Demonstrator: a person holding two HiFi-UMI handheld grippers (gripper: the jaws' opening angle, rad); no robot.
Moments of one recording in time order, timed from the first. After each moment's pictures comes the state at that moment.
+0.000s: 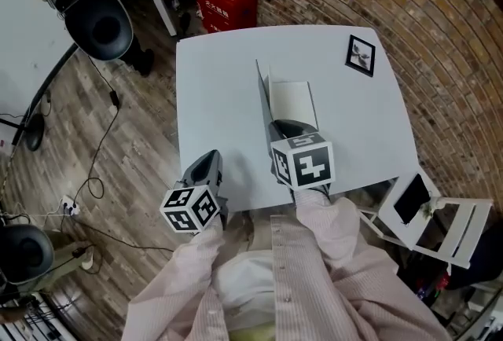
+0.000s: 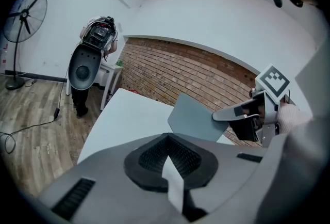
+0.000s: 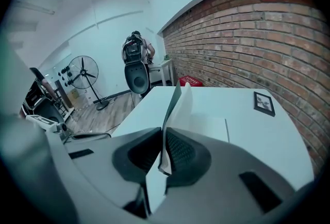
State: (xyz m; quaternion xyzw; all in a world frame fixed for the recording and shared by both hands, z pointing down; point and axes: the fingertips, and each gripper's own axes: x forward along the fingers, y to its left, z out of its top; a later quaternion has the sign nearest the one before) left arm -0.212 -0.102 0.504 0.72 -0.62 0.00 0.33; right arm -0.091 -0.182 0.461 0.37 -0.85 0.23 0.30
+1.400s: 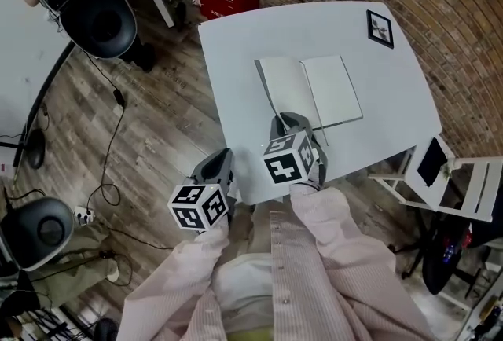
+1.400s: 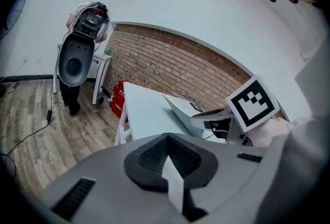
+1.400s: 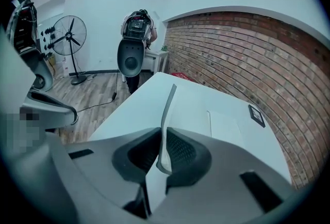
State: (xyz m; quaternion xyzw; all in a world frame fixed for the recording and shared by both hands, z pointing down) left arm -0.312 -0.058 0.529 0.77 -0.53 0.06 0.35; right arm -0.202 -0.143 0.534 0.46 -0.78 0.10 0.41
